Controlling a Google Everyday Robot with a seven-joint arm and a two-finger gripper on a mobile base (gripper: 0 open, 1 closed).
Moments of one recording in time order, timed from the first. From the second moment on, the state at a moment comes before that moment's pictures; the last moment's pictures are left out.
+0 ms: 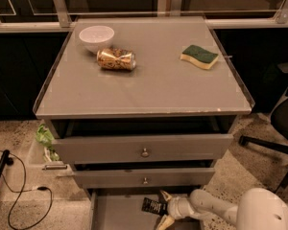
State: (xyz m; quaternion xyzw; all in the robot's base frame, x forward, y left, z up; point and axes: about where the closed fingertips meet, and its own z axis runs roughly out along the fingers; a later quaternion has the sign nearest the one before) arm 0.492 -0.104 0.123 -0.59 0.71 0.23 0.31
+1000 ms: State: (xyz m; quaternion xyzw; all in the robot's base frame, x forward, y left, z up) arm 0.496 -0.100 0.113 -0.57 0.73 0.22 0.31
